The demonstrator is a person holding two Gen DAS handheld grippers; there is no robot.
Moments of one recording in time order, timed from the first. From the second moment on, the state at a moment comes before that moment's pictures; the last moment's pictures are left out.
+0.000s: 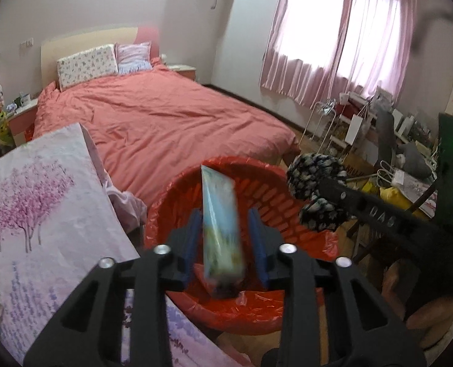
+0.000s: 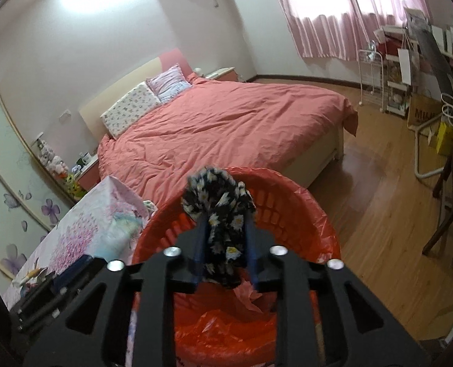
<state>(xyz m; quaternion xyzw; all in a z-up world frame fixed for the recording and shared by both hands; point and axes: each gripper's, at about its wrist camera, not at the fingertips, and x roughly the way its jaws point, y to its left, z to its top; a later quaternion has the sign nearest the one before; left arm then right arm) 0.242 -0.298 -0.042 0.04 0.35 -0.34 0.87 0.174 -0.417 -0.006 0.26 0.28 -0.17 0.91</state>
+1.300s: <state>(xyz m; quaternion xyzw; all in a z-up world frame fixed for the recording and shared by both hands) 0.219 0.080 -0.031 -0.01 0.34 -0.03 0.94 0.221 -0.169 0.016 0.12 0.35 0.02 0.93</state>
